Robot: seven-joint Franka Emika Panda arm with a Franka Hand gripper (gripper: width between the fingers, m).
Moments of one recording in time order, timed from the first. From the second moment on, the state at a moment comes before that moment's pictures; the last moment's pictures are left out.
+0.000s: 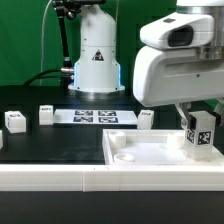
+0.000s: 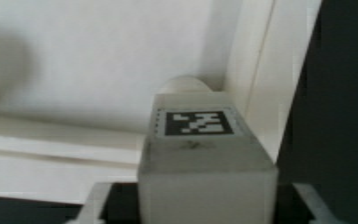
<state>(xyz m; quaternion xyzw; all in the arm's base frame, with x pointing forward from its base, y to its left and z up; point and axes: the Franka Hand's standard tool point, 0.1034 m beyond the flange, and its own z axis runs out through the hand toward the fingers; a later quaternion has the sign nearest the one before) 0.631 0.116 0.081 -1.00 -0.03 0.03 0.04</state>
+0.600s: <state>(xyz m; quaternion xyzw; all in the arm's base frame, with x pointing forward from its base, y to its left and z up) 0.631 0.114 0.080 -0.95 0.30 0.03 0.04</state>
